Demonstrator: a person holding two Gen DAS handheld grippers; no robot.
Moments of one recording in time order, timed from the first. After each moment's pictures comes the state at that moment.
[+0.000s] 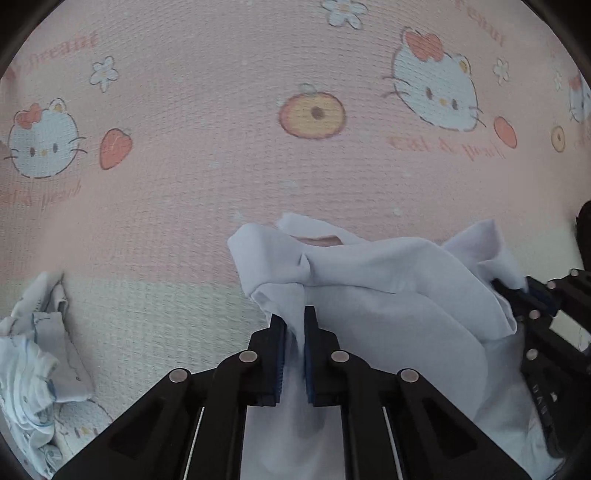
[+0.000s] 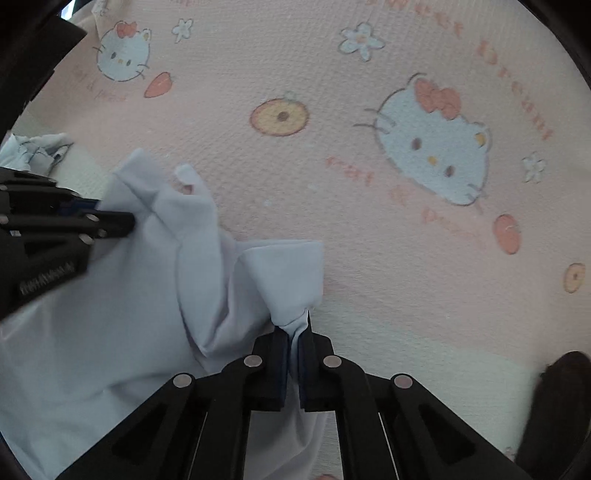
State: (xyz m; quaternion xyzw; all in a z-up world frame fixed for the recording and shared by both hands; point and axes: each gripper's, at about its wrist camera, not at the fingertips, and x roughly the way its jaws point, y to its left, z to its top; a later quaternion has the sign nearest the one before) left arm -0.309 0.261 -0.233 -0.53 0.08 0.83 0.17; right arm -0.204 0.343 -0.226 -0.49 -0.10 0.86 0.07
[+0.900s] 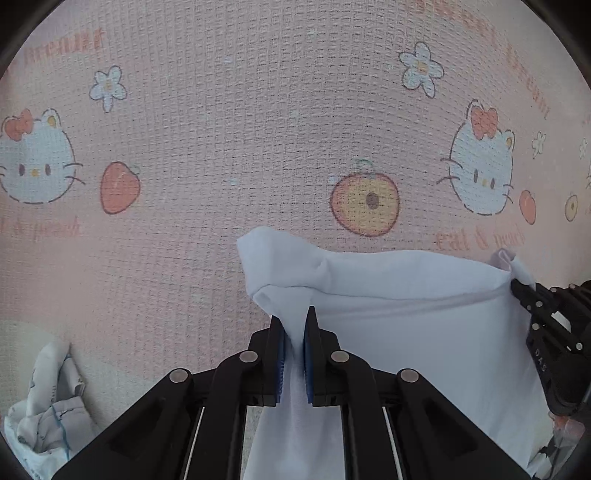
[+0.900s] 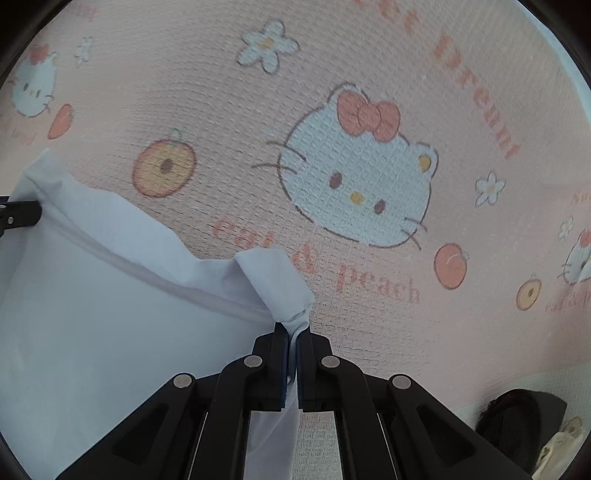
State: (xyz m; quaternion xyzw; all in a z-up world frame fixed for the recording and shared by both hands) left arm -0.401 0.236 -0.217 -0.53 0.02 0.83 0.17; right arm -0.300 0.419 -0.224 -0.52 -0.08 0.83 0.18
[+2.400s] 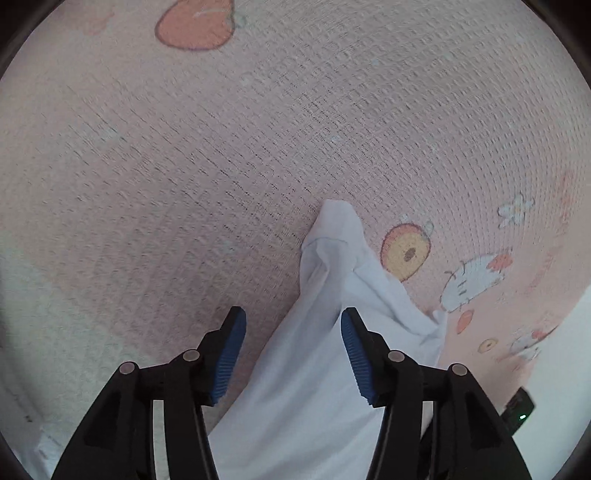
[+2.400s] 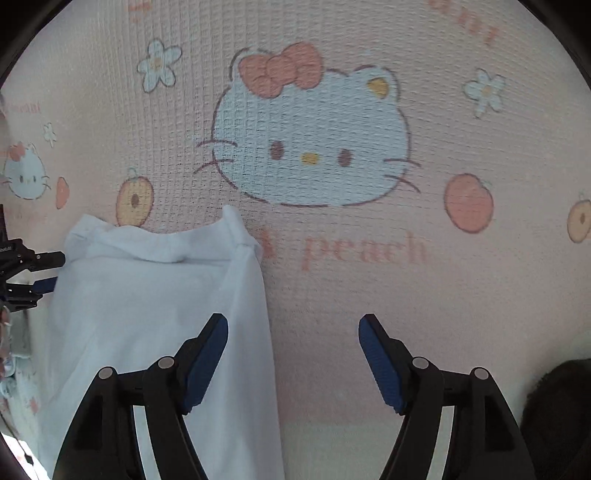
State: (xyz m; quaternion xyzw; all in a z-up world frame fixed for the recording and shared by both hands) left arm -0.459 0.136 -0.272 -0.65 -0.32 0.67 0.16; right arm -0.250 0.492 -0.198 -0.53 0.10 0.83 0.11
